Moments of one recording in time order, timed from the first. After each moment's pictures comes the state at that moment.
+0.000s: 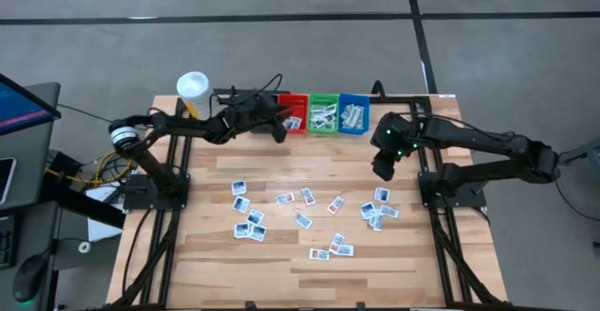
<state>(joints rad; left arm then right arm) 0.48 1.63 0.74 0.66 0.00 0.08 -0.41 1.04 0.71 -0.79 -0.17 0.12</state>
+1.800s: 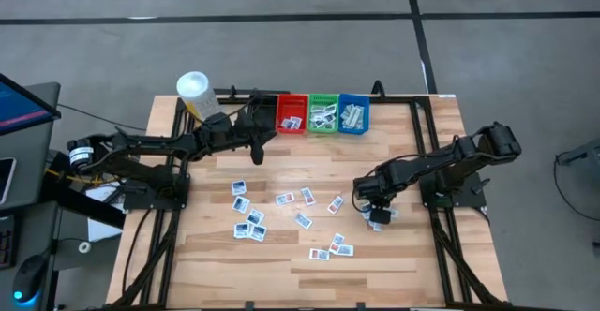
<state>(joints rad) 0.35 1.24 0.48 0.52 0.00 -0.09 0.14 1.55 0.68 -0.72 -0.01 0.35</state>
